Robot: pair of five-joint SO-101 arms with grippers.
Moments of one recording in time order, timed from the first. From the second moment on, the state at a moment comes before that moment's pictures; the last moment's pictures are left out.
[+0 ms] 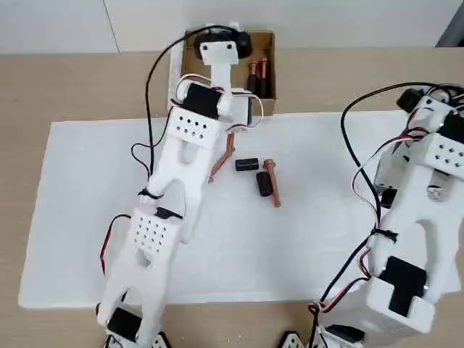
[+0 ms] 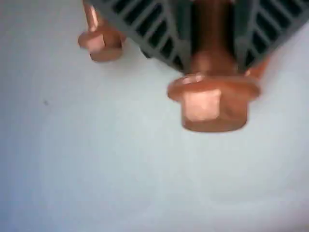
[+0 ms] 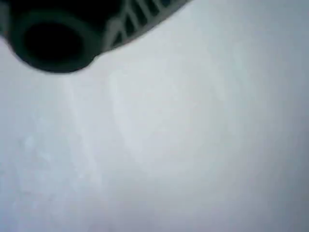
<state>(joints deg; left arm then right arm) 19.8 52.0 -76.3 99.4 22.7 22.6 2.9 -8.5 97.7 6.5</state>
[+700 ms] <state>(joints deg) 14.4 10.0 -11.2 99.3 16.1 22.6 2.9 -8.5 97.7 6.5</state>
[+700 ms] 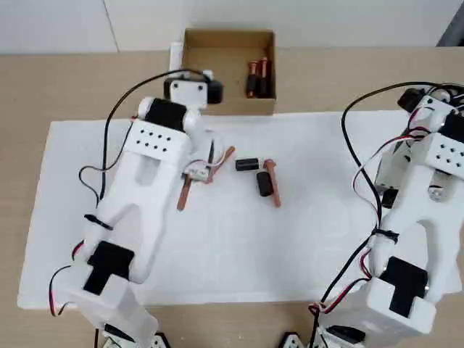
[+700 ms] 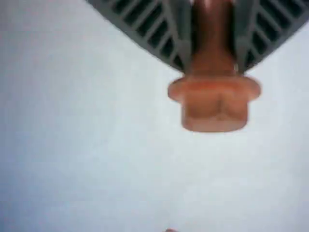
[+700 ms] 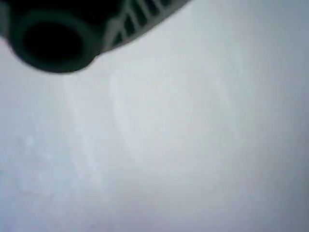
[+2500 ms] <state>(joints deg) 1.8 -3.5 28.7 64.7 5.5 19.3 2.9 -4.0 95.4 6.5</state>
